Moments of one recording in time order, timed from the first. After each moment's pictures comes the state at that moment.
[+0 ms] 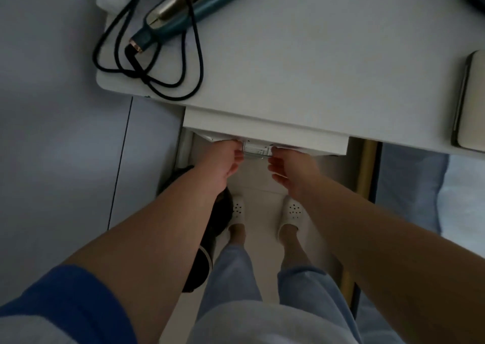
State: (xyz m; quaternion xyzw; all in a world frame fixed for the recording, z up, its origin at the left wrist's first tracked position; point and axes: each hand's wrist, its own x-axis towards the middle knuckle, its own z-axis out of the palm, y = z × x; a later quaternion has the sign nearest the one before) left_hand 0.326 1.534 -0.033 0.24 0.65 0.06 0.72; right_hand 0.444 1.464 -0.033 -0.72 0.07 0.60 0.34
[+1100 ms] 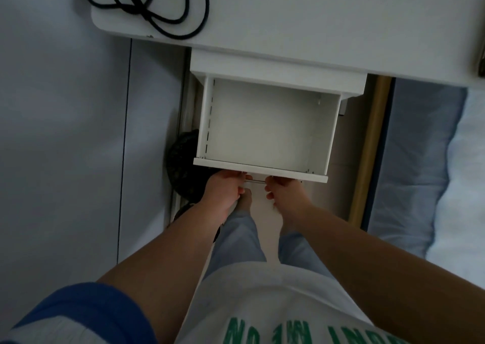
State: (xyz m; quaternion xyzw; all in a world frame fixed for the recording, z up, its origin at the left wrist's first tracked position) left_hand 0.250 1.414 -0.042 0.29 0.70 0.00 0.65; right_hand 0.360 1.347 -0.051 -0.77 -0.02 0.60 0.22
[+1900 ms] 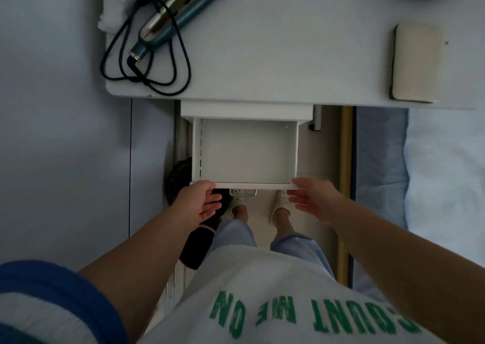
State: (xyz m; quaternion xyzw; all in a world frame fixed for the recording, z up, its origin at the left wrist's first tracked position) left_hand 0.239 1.457 0.027 0.21 0.72 -0.10 0.66; right_hand 0.447 1.340 0.045 -0.74 0.15 0.60 0.27
